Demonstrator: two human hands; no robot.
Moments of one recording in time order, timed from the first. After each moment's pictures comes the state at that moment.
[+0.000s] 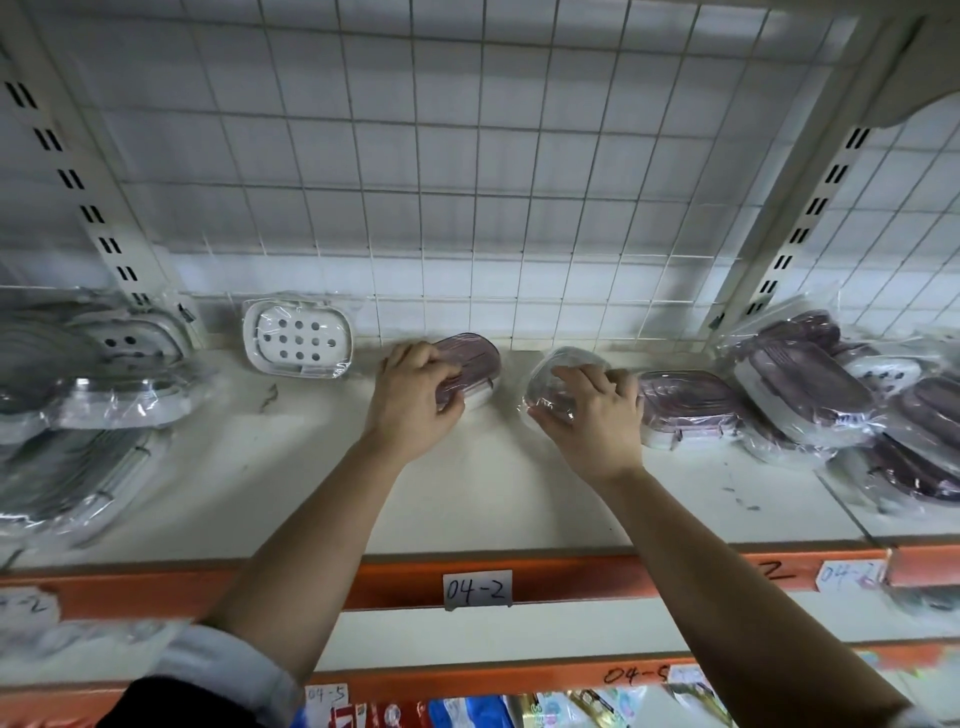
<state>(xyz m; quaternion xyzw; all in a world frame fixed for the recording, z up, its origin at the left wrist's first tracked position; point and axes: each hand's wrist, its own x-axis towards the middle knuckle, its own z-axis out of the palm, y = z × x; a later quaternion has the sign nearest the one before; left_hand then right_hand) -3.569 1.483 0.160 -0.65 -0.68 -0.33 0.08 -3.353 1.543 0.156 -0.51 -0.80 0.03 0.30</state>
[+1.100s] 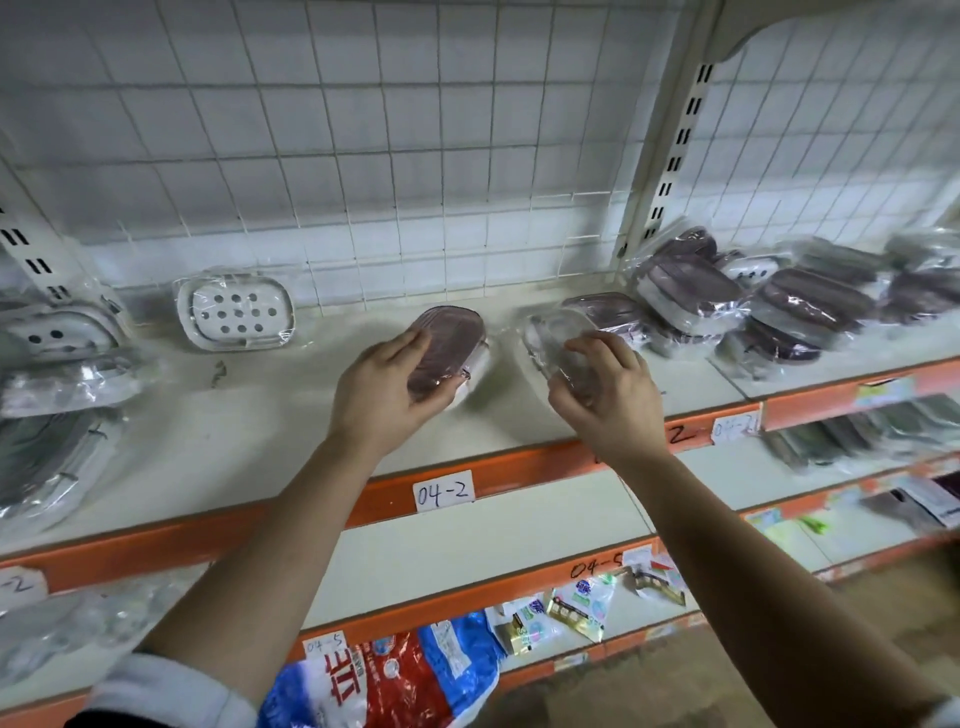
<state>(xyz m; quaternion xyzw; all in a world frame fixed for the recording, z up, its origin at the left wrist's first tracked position) -3.527 1.414 0.174 -0.70 -0.63 -0.32 0.06 -3.275 1.447 0.170 -0.52 -0.76 0.03 0.40</state>
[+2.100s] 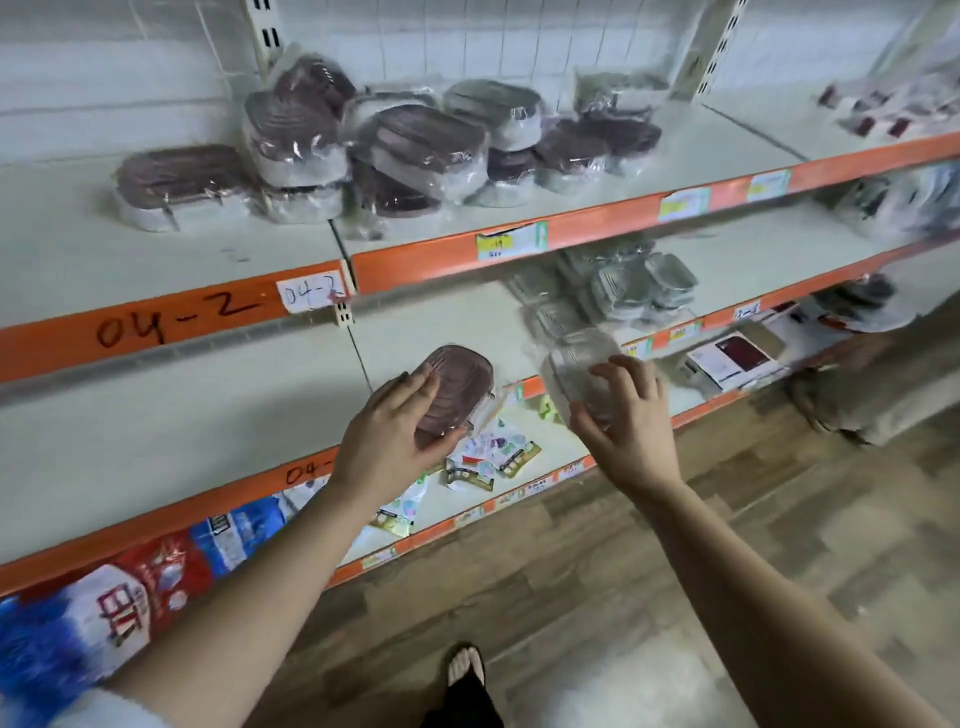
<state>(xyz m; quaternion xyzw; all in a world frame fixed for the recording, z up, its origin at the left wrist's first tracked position) -3.086 1.372 0.042 -0.79 -0.57 -0.24 -0.07 -2.813 1.372 0.055 -0.63 -0.71 0.04 0.32</state>
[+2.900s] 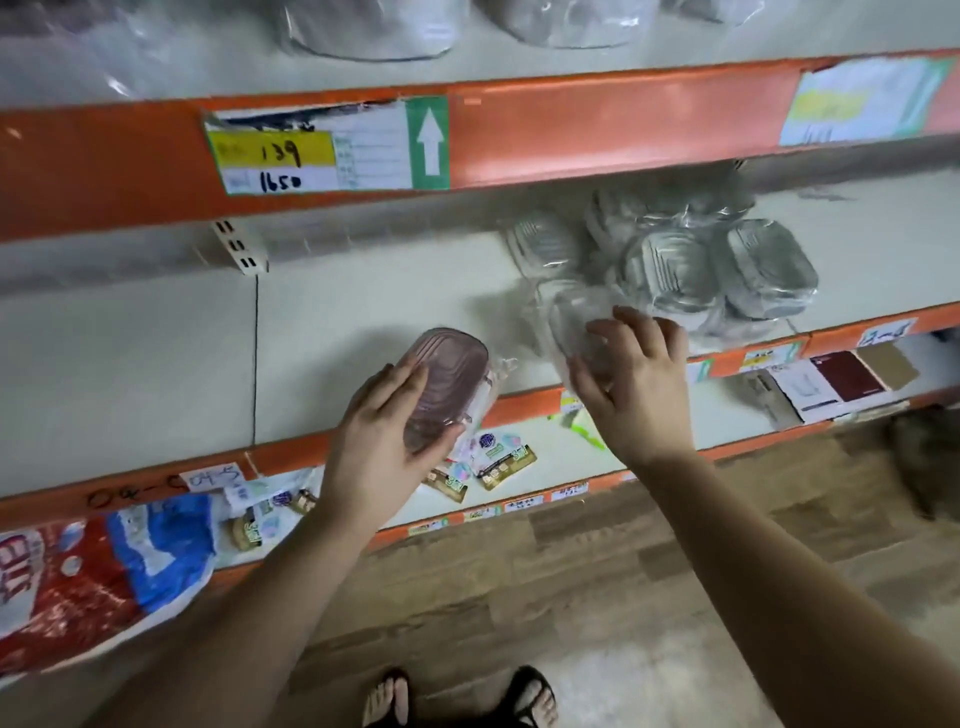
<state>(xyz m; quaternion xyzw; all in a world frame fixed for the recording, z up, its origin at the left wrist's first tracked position) -2.943 1.525 -0.110 -0.68 -0.68 -0.25 -0.10 -2.704 1.603 -0.075 -0.60 -0.76 0.05 0.25</state>
